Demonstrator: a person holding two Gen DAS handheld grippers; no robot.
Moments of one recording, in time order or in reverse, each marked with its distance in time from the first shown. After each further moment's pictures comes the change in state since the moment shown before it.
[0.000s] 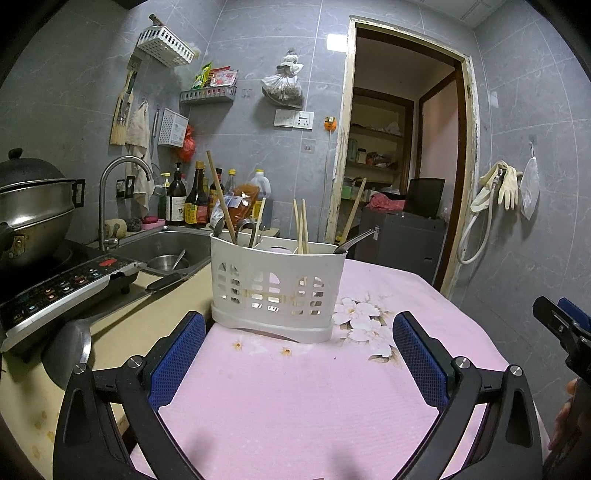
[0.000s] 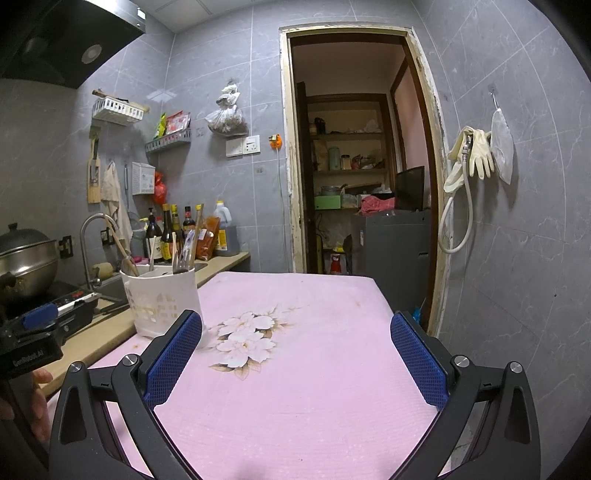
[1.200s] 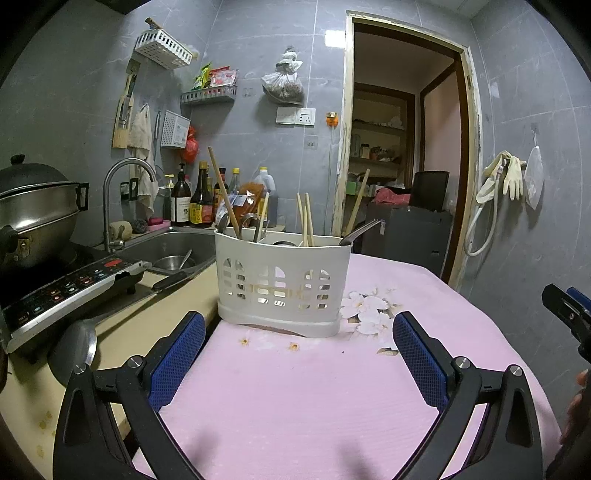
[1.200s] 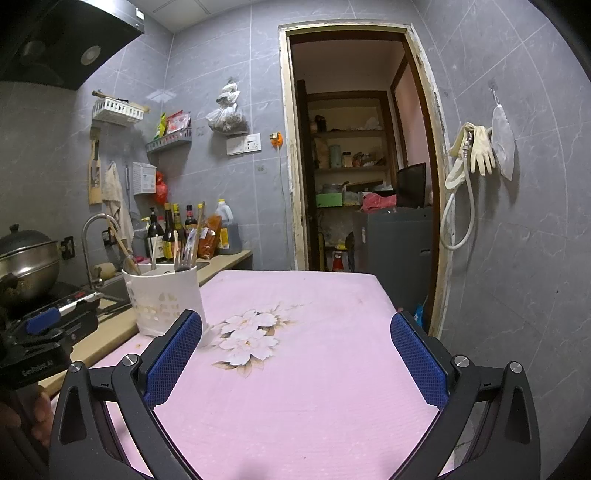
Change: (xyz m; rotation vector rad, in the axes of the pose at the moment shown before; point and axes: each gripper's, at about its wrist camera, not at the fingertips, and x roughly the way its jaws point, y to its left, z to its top) left arm 0.003 -0.003 -0.007 0.029 0.011 0.029; right arm 0.000 0.001 0.000 0.005 0.004 0.001
